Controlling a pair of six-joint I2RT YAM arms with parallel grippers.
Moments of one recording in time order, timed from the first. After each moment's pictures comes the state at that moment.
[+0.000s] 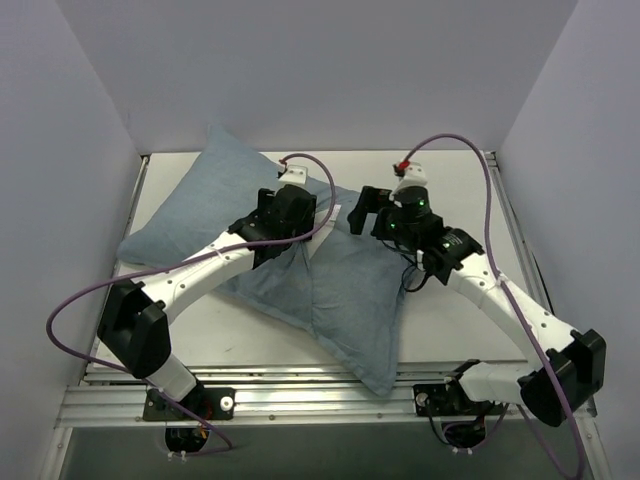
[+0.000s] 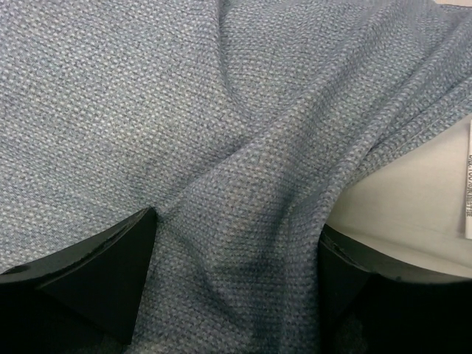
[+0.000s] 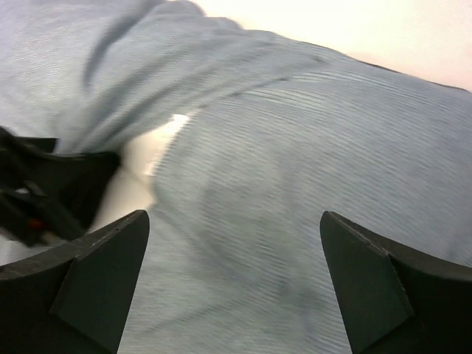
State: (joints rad) left arm -0.74 1.60 1.33 -0.40 -0.55 -0.33; right arm 0.52 1.20 1.04 -0.33 0.14 0.51
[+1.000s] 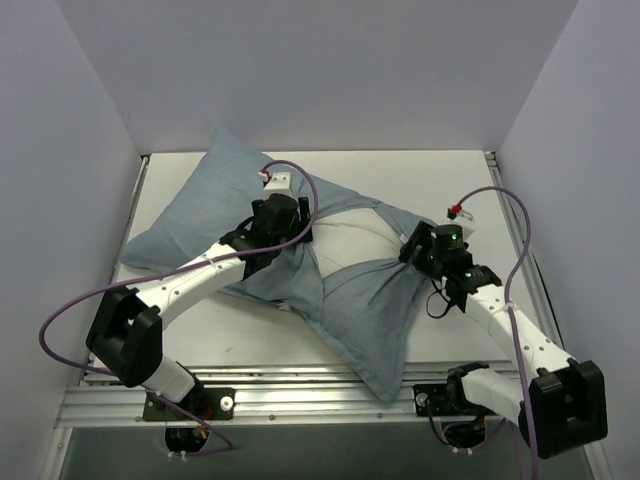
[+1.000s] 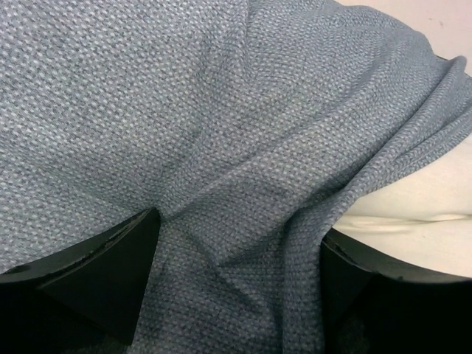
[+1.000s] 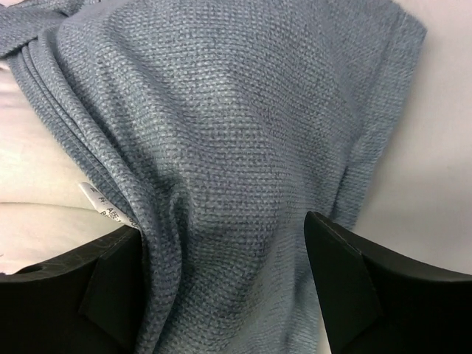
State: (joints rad) left arm -0.69 1.54 1.14 -0.19 -0.44 -0.50; right arm 0.29 1.09 0.67 -0.26 0.24 0.62
